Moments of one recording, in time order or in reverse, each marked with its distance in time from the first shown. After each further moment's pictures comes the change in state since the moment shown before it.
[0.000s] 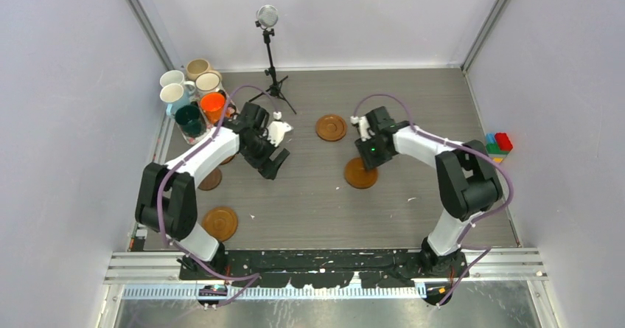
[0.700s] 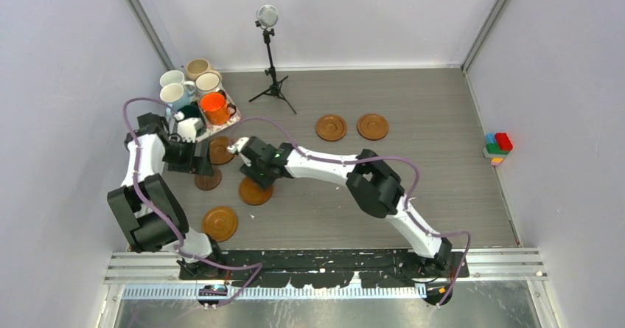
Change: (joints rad) left arm 0.784 -0.053 -0.020 -0.149 0.217 0.167; right arm 0.655 0.626 0.890 -0.031 0.127 0.143
